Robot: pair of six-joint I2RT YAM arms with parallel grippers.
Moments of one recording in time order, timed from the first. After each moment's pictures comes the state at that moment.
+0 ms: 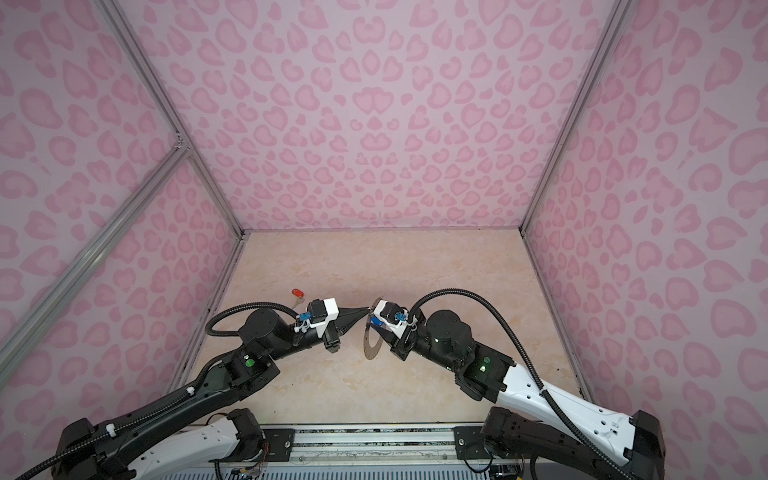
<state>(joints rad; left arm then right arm) -0.84 0.95 0.64 0.43 0.41 0.18 0.96 0.90 0.73 -0.02 -0.03 -0.20</state>
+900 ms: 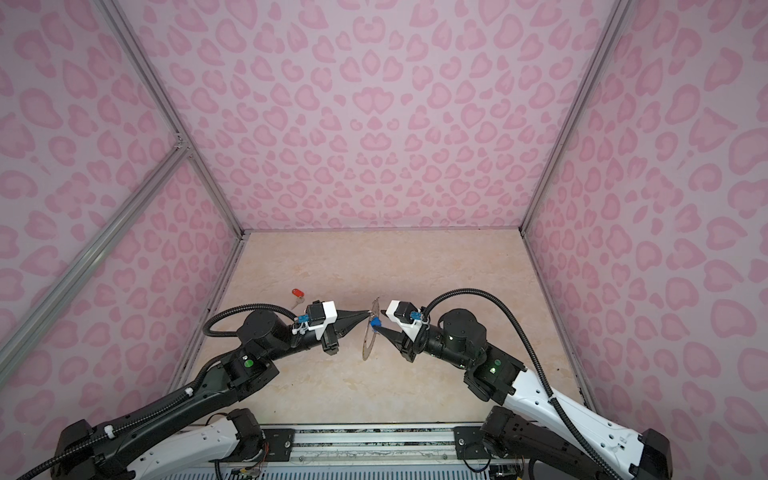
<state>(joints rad) -0.84 0.94 0.64 0.43 0.45 0.18 0.85 0.83 0.69 0.00 -0.25 -0.15</state>
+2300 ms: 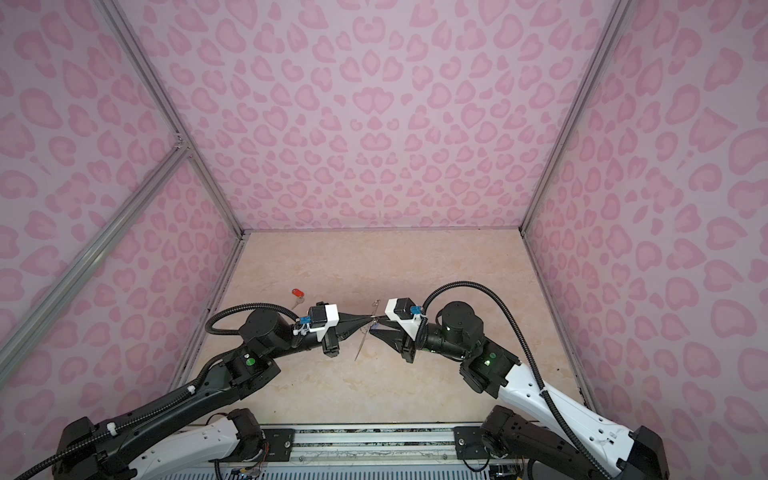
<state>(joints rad) -0.84 0.96 0.65 0.43 0.52 0.18 0.80 0.88 0.69 0.05 -0.48 -0.06</state>
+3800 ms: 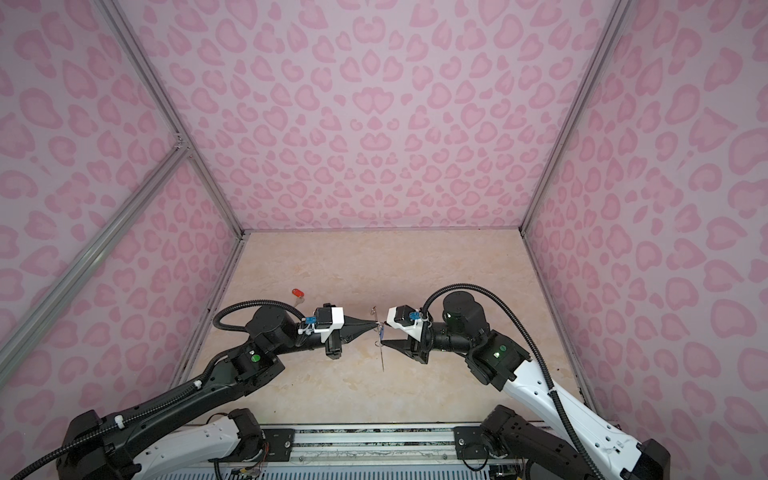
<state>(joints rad) -0.83 1.00 0.67 0.43 0.62 0.17 0.70 0.89 0.79 -0.29 -0.61 -0.33</state>
